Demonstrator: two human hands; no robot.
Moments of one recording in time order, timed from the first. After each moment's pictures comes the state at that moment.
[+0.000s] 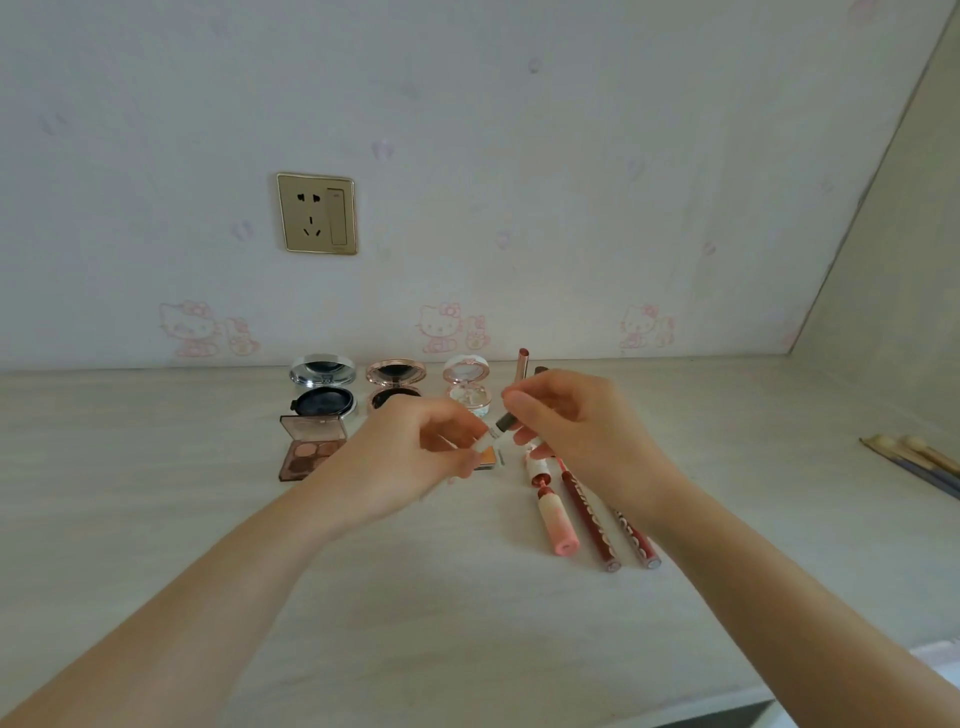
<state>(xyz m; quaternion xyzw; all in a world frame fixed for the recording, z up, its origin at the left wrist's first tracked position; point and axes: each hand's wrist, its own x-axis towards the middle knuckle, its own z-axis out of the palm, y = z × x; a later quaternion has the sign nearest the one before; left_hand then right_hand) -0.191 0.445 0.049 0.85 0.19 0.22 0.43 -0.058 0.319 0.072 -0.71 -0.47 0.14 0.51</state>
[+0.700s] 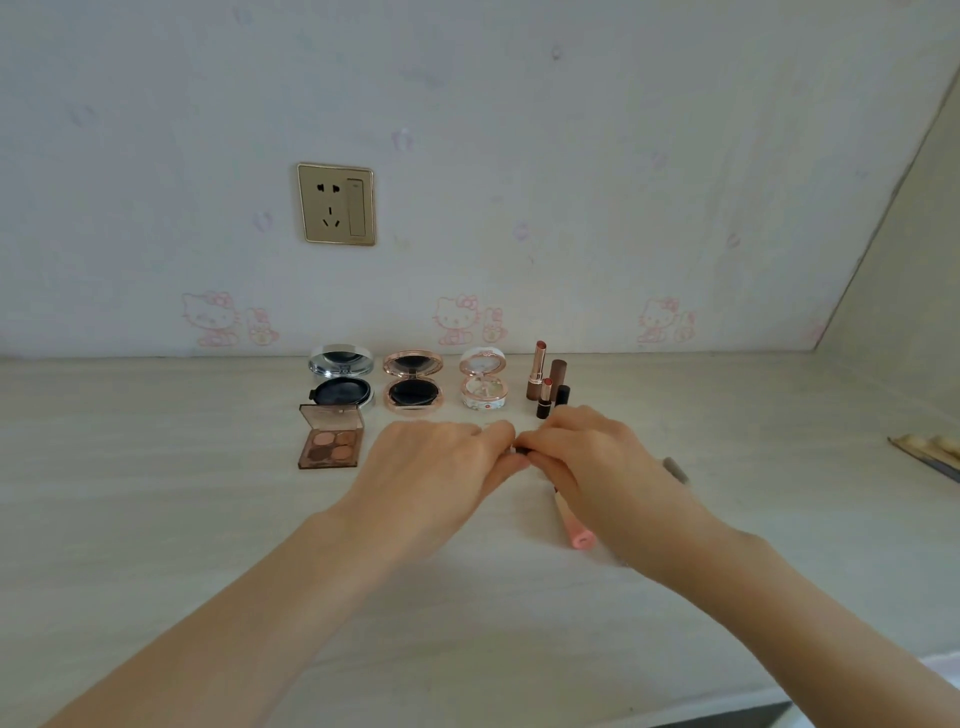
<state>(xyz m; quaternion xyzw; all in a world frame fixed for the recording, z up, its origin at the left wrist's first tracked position) -0.191 0.424 0.036 0.95 0.16 0.23 -0.11 -0.054 0.313 0.038 -0.68 -0.67 -0.19 0.22</state>
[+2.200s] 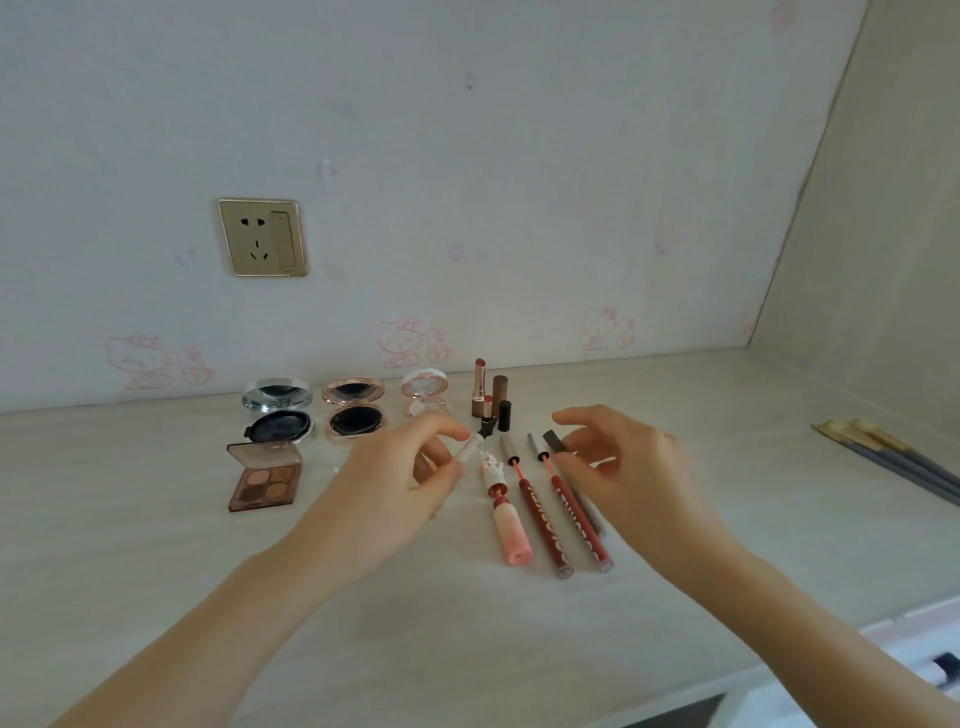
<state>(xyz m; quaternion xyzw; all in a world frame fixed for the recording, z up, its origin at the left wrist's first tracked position) -0.172 0.419 0.037 0.88 0.16 0.29 0.33 -0.017 0.258 0.042 -0.78 -0.44 -0.02 0.44</state>
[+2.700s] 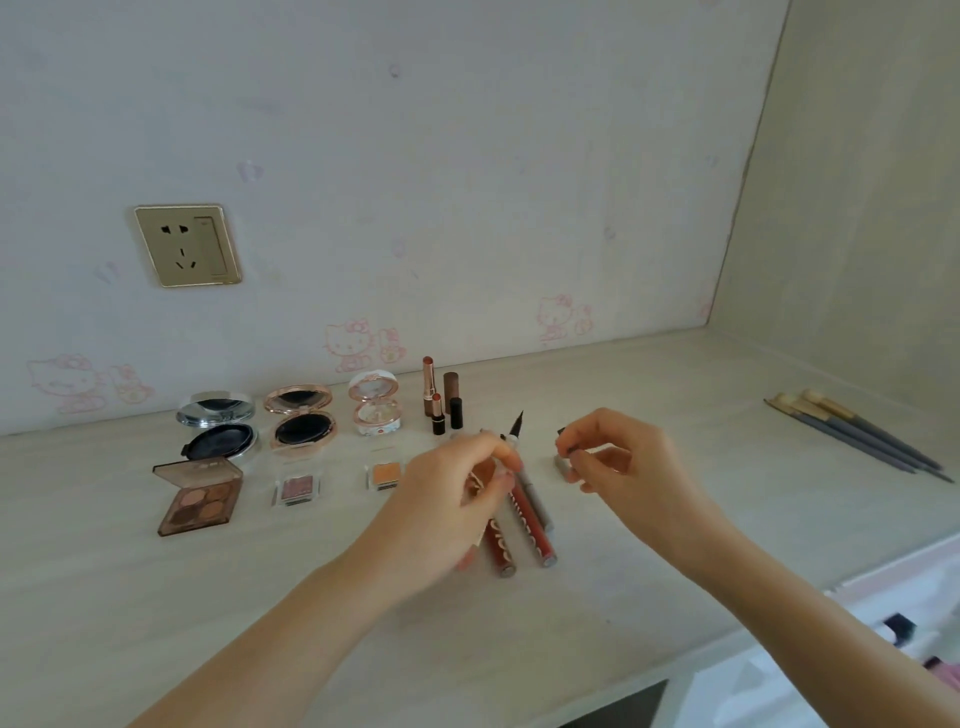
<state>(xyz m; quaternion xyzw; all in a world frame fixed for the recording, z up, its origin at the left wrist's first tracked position) -0.111 0.366 0.025 0.89 0.10 0.26 0.35 0.027 0.227 0.024 -0.75 -0.40 0.06 0.53</state>
